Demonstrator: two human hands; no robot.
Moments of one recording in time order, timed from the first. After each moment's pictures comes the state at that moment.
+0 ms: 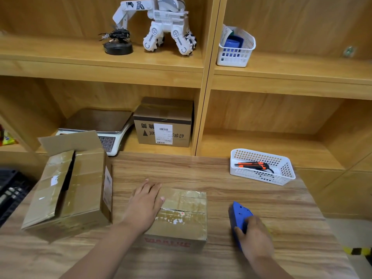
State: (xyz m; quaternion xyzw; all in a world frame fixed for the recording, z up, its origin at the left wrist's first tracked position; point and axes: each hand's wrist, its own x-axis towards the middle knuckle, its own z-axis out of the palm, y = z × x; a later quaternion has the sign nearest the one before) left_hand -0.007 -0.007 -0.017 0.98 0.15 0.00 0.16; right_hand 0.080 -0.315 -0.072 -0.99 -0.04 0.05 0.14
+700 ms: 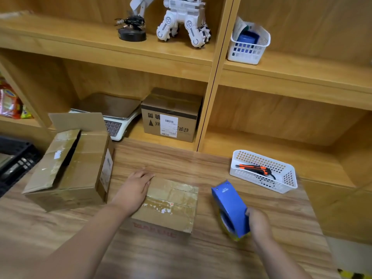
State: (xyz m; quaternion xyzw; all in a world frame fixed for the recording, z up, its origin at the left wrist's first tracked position) left_hand -0.007 -0.015 -0.018 0.95 0.17 0.08 0.27; right_hand 0.113 -0.318 -0.007 -0.79 0.16 0.19 0.56
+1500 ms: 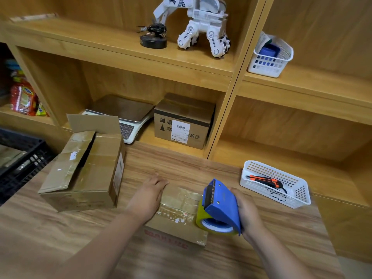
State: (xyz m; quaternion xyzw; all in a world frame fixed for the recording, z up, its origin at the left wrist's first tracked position) left_hand -0.007 -0.008 -0.028 0.95 0.15 0.11 0.24; right_hand 0.108 -0.235 0.040 -0.71 0.01 0.27 0.65
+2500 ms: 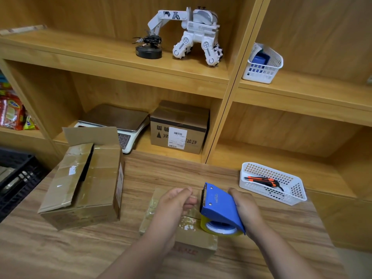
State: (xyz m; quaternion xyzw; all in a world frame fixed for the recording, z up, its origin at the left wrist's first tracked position) left_hand -0.023 -0.073 0.080 0.52 0.35 0.10 0.77; right_hand 0.094 -0.212 0.061 -0.81 0.00 0.23 0.54
